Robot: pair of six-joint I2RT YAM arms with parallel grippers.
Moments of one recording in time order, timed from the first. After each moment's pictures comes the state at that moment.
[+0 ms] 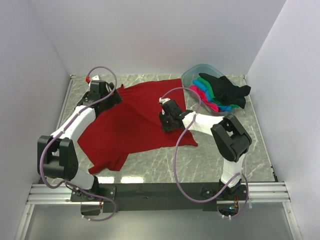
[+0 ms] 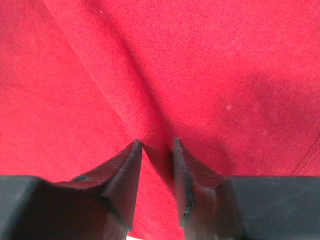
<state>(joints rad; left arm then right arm) -0.16 1.50 1.12 -0.32 -0.13 -0.61 0.67 1.86 1.15 -0.22 0.04 0.28</state>
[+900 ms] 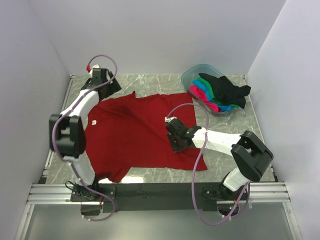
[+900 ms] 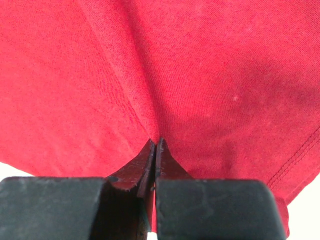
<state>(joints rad) -0.10 1.78 1.40 -0.33 -0.16 -0.59 0.82 1.55 0.86 -0.42 0.12 0.38</state>
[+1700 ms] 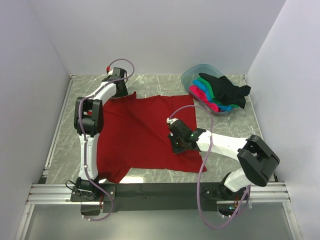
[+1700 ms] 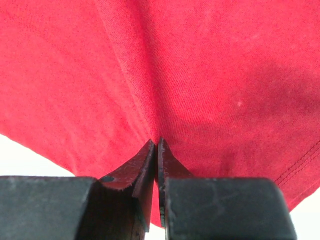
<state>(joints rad) -0.18 2.30 1.86 -0.52 -0.39 -0.42 0.82 1.48 0.79 -0.37 0.04 0.41</state>
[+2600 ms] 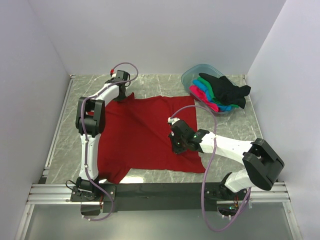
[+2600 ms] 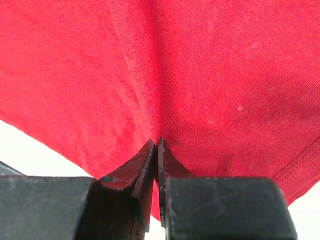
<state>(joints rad) -0.21 2.31 1.84 -0.53 -0.42 -0.38 0.82 1.42 0.76 -0.35 0.01 0.41</state>
